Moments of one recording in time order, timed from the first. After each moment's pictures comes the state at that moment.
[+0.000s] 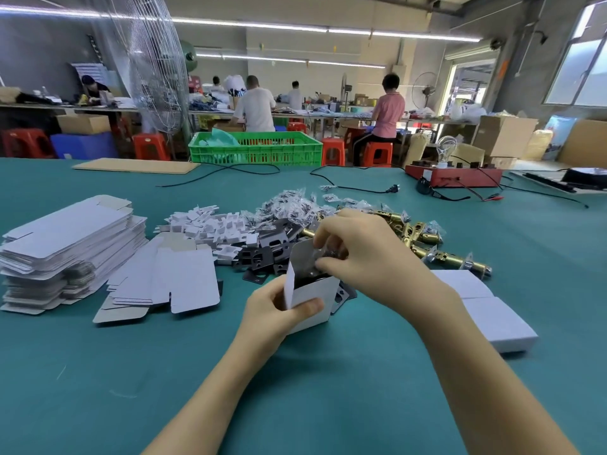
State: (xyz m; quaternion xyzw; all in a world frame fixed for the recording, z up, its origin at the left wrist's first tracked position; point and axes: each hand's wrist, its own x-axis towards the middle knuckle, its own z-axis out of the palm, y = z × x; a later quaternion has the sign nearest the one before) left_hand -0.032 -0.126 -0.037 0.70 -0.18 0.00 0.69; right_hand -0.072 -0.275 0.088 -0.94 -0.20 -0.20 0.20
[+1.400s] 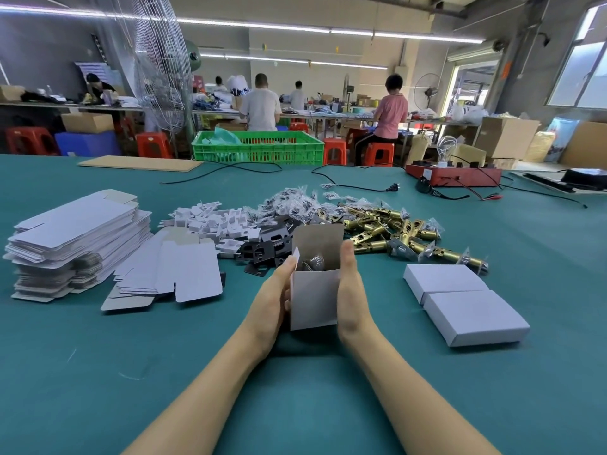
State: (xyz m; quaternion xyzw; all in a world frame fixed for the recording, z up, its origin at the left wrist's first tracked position) left_hand -0.034 -0.133 -0.028 0.56 -0.17 -0.13 0.80; right_hand -0.050 -0.247 -0.017 -0.61 0.00 -0.12 0.78
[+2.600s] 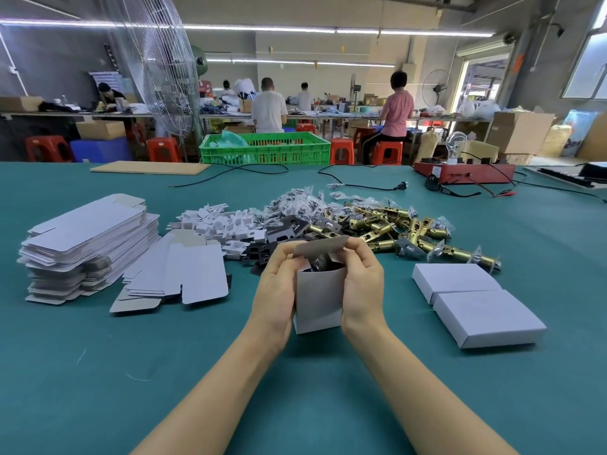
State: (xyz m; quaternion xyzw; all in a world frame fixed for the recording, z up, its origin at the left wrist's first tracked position) left_hand -0.035 -0.145 -0.015 0.56 -0.14 0.02 0.82; right_hand -0.039 -0.250 -0.013 -0.58 -0.01 -0.26 0.77
